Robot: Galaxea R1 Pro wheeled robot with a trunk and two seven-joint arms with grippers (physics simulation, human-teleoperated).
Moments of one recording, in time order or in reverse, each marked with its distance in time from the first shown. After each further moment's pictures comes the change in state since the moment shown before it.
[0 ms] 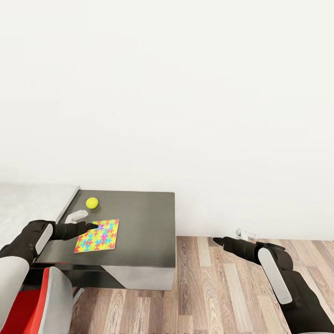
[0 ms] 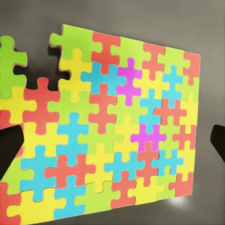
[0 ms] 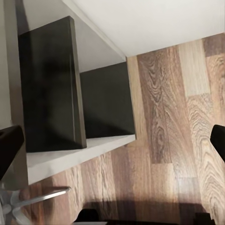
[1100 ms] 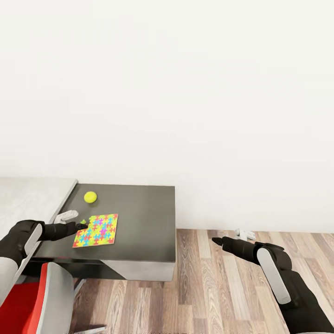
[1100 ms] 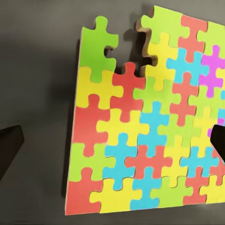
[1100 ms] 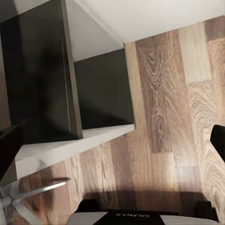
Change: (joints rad) left arm 0.000 0.059 0.000 0.000 0.000 0.000 0.036; right arm 0.000 0.009 0.000 0.001 0.000 -0.001 0.001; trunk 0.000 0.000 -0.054
